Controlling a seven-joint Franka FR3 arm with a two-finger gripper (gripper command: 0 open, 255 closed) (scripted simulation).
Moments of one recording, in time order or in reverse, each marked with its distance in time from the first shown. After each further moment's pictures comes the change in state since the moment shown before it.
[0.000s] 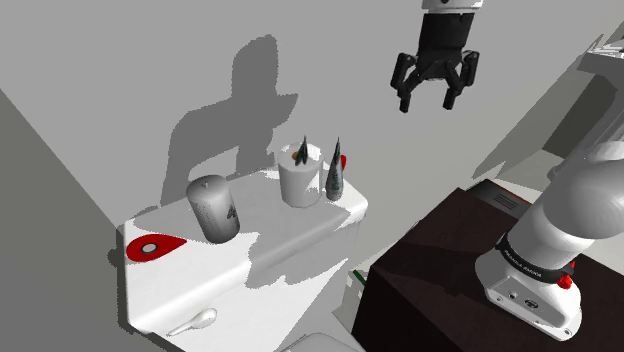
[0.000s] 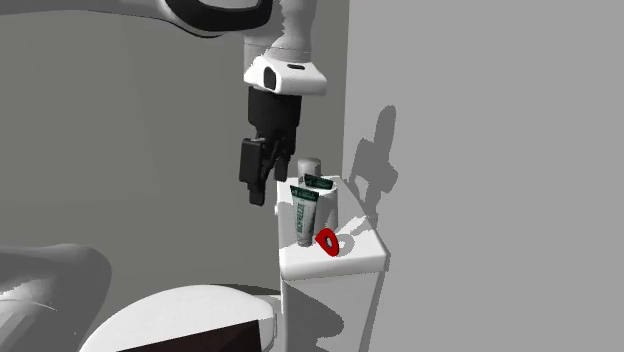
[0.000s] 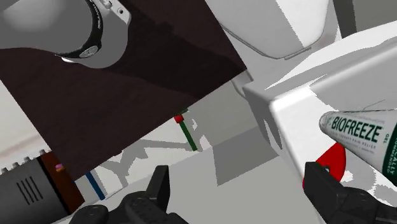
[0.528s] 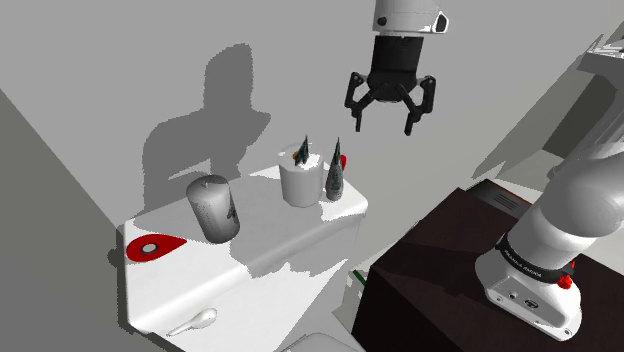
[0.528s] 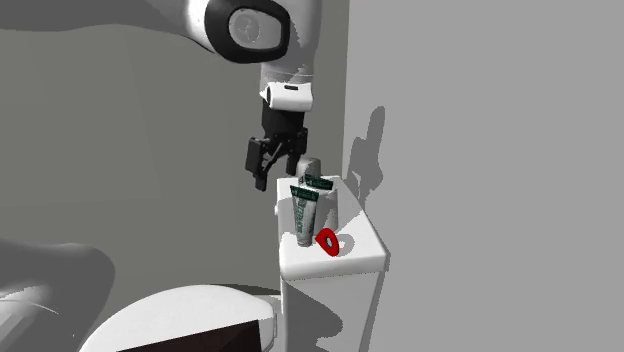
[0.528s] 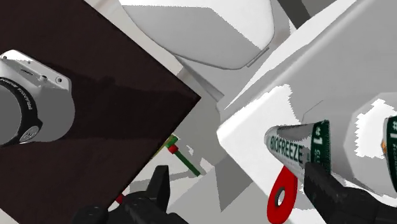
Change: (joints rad) arm -0.048 0.138 0.203 0.060 0.163 0.122 0.400
